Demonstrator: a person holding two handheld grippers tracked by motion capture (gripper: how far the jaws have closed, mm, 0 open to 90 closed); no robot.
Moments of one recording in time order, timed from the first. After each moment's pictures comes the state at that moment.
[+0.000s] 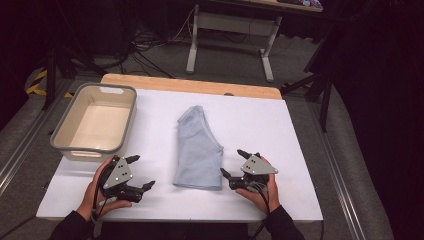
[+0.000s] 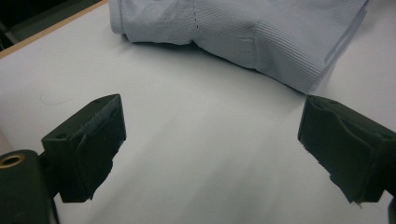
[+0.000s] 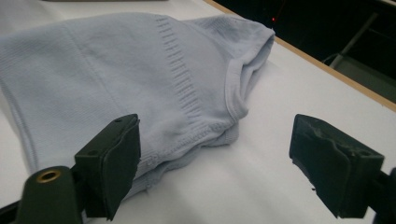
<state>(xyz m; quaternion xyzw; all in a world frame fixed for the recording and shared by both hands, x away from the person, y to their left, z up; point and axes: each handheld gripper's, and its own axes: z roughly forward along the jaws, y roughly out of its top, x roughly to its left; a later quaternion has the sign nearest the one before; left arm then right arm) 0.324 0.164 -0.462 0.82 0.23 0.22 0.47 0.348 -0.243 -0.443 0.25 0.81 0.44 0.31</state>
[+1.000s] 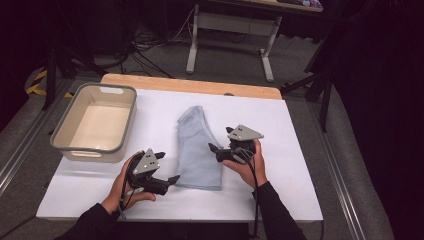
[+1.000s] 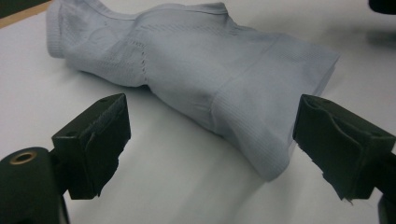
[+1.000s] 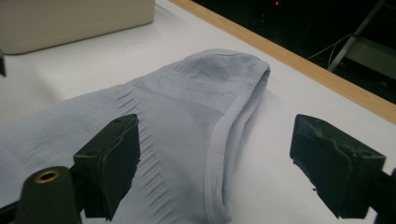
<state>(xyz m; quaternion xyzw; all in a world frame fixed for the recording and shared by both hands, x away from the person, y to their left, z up) 0.347 0.097 -0.445 0.83 0.24 0.16 0.48 0.414 -0.199 -0.403 0.30 0.81 0.43 0.26</state>
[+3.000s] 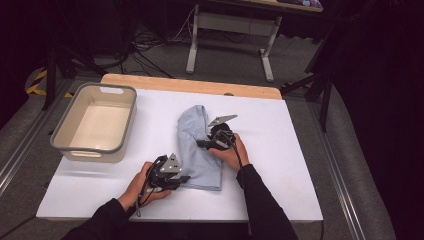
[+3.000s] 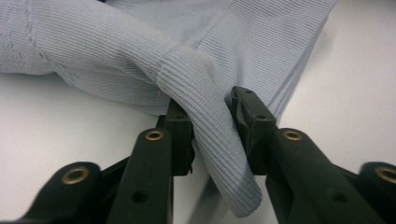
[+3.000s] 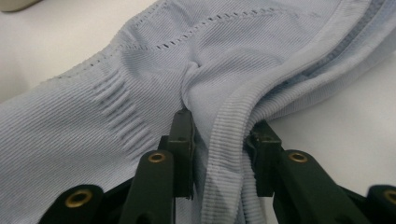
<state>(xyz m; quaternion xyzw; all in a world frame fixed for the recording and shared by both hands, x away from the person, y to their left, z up) 0.357 0.056 -0.464 0.89 0.20 0.10 0.40 0.481 -0.167 -0.444 0.32 0.87 0.37 0.08</state>
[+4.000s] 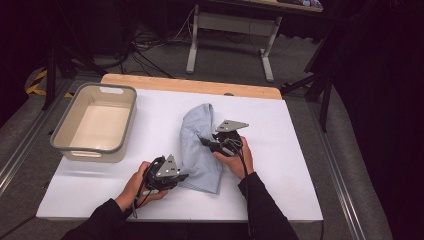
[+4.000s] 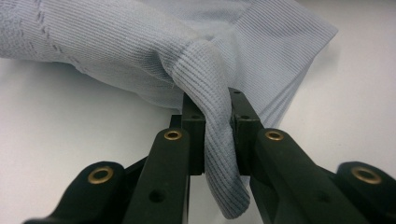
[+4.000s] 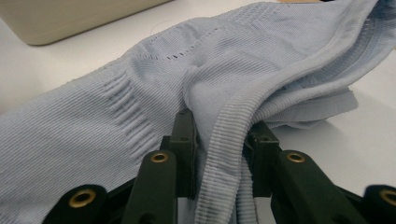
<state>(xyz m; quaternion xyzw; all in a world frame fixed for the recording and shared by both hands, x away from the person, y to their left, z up) 0.350 0.064 -0.455 0.89 0.17 0.13 0.41 0.444 -0.178 -0.422 0.30 0.84 0.43 0.16</state>
